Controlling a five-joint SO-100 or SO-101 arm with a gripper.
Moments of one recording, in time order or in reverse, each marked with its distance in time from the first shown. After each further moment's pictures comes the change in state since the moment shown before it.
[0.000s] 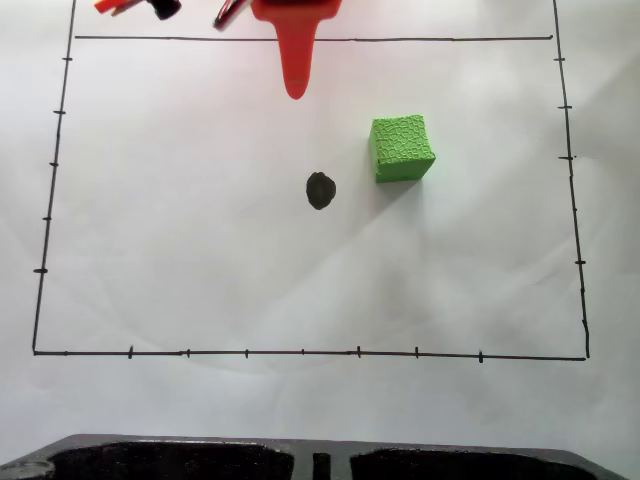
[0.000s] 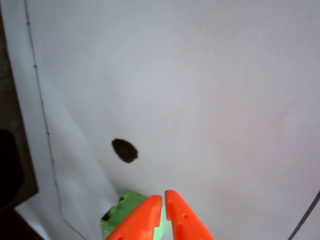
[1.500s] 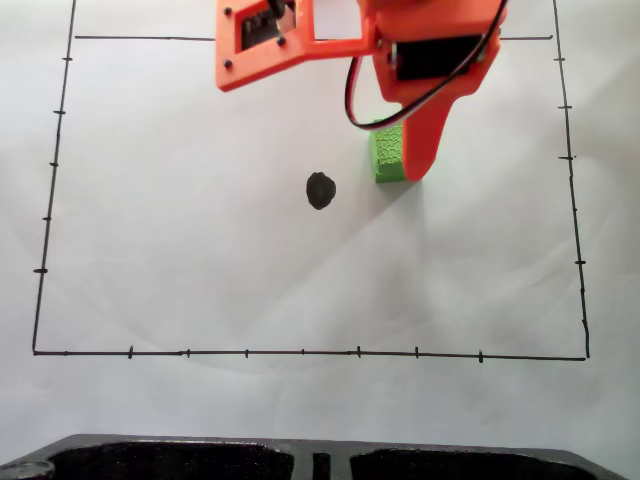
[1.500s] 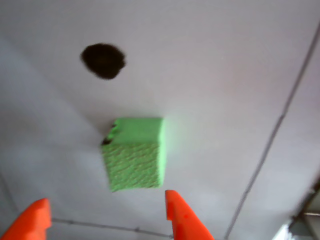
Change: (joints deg) arm -22.3 -62.4 -43.6 5.9 24.6
